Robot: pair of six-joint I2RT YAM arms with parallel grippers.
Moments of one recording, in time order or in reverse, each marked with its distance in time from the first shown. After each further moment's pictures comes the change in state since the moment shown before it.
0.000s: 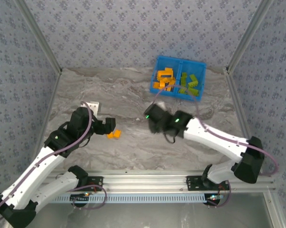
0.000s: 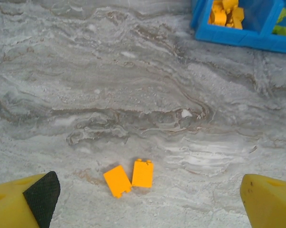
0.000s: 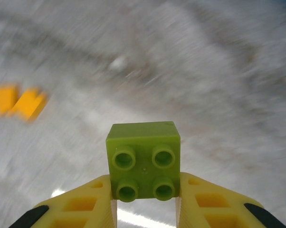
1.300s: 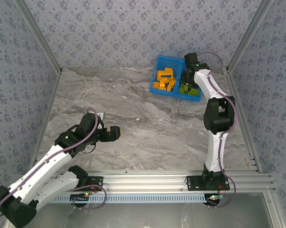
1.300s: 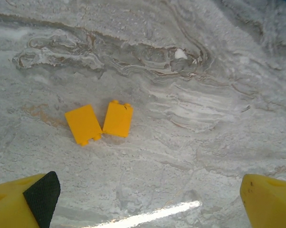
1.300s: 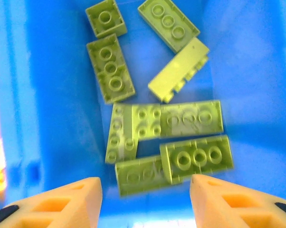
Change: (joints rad) left arm 0.000 0.070 -0.149 0.005 0.162 -0.209; right arm -0.730 0.729 0.683 0.003 -0.137 -0.130
